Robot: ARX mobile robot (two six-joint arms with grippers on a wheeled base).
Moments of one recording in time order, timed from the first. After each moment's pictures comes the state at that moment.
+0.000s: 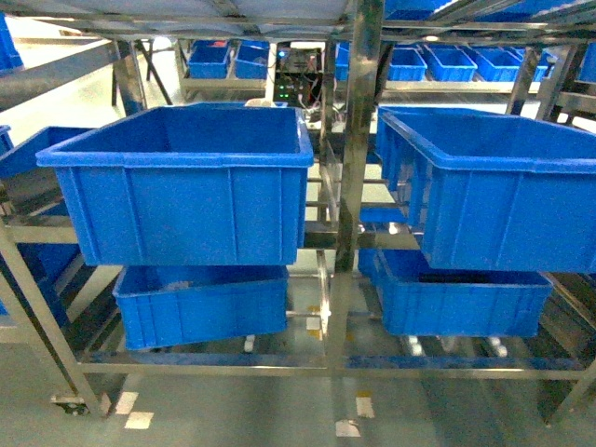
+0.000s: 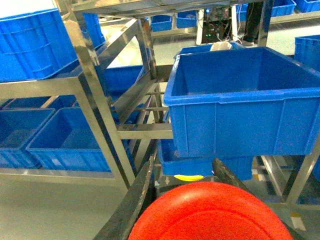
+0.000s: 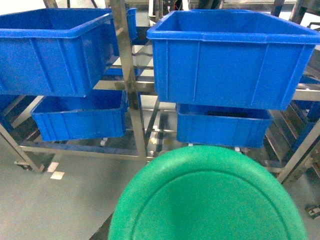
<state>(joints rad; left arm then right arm) -0.02 0.55 0.27 0.16 -0.23 0.12 -0.32 0.23 0.05 -0.11 -0.44 -0.08</state>
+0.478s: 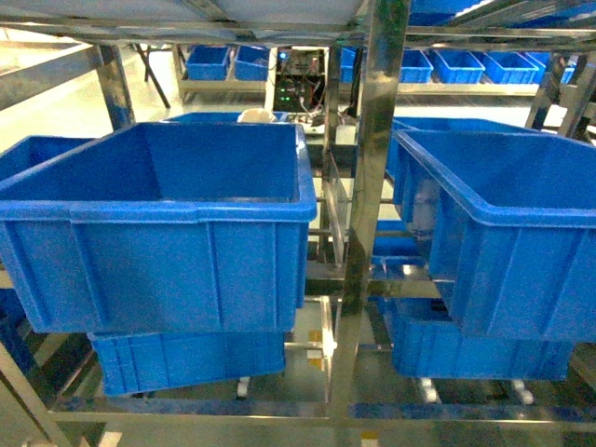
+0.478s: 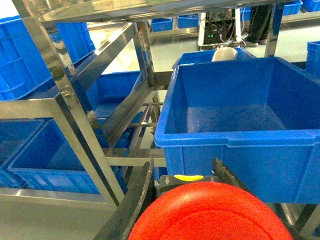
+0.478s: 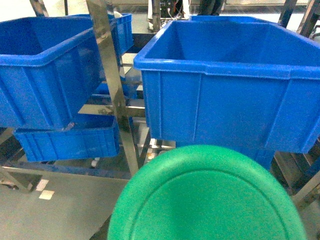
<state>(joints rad) -0.02 0.55 0.27 0.16 -0.23 0.12 -0.32 0.23 0.05 -0.11 -0.44 -0.08</state>
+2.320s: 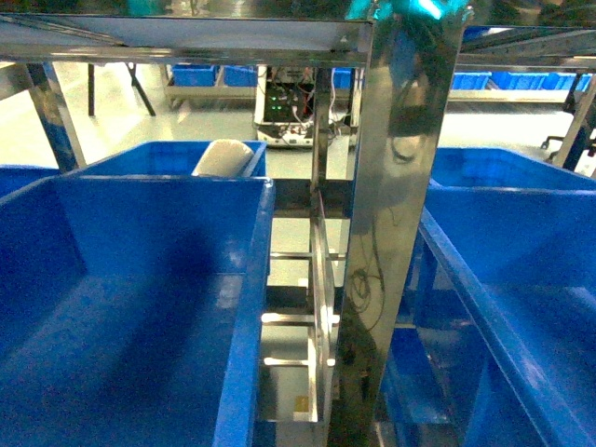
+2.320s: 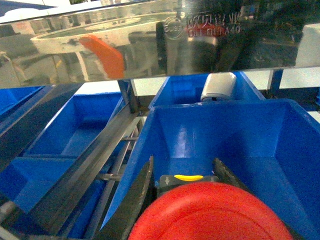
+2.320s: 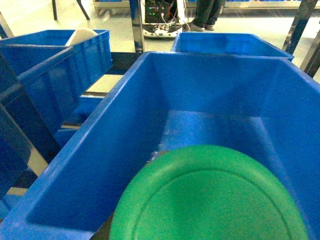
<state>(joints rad) -0.02 0.55 0.27 0.16 -0.23 0.12 -0.32 0.23 0.05 -0.11 -0.44 -0.08</state>
